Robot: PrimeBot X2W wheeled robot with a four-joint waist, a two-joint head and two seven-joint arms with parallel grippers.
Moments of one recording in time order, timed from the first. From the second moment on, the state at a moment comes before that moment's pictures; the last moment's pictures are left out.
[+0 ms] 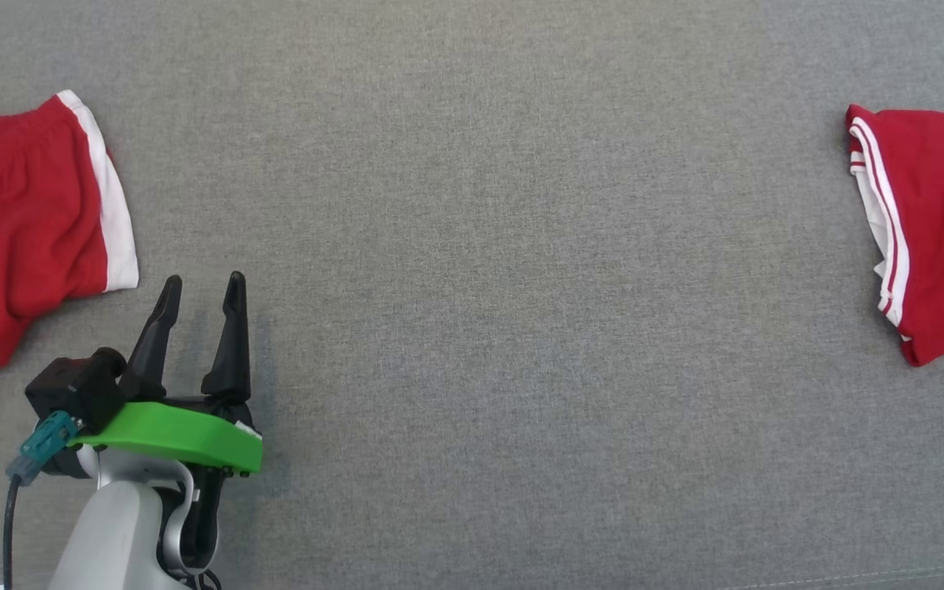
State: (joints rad) left arm -0.21 0.10 -0.17 0.20 -0.51 -0.07 -0.24; right arm -0.42 -0.84 0.05 0.51 0.45 -0.12 0.31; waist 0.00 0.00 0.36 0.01
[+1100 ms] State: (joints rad) left arm 0.02 0.11 -0.06 0.30 -0.39 -0.01 -0.25; right arm 0.11 -0.26 0.18 0.31 0.33 -0.13 -0.25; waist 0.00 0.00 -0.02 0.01
